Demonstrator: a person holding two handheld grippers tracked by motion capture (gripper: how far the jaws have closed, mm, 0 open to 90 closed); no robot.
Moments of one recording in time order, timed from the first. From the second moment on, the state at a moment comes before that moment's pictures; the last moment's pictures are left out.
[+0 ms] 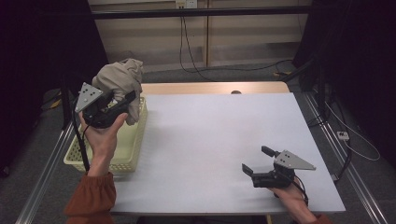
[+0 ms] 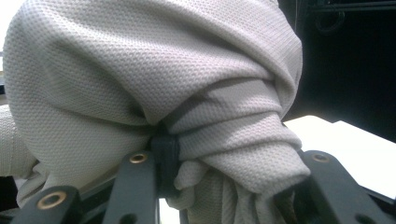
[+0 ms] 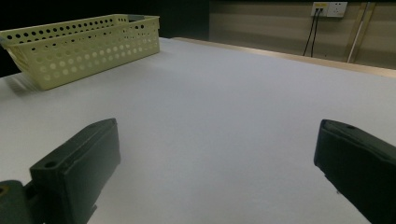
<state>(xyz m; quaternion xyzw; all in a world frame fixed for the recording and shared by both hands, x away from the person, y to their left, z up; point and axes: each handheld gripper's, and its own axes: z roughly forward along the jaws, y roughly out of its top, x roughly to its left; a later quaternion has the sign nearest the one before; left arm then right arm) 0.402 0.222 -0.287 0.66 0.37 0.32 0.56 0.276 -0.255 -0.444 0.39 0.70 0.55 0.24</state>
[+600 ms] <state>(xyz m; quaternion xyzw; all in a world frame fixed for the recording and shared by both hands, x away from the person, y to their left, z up) 0.401 0.204 -0.288 0.68 0.36 0.31 0.56 0.276 -0.255 -0.443 0.39 0.70 0.55 0.24</state>
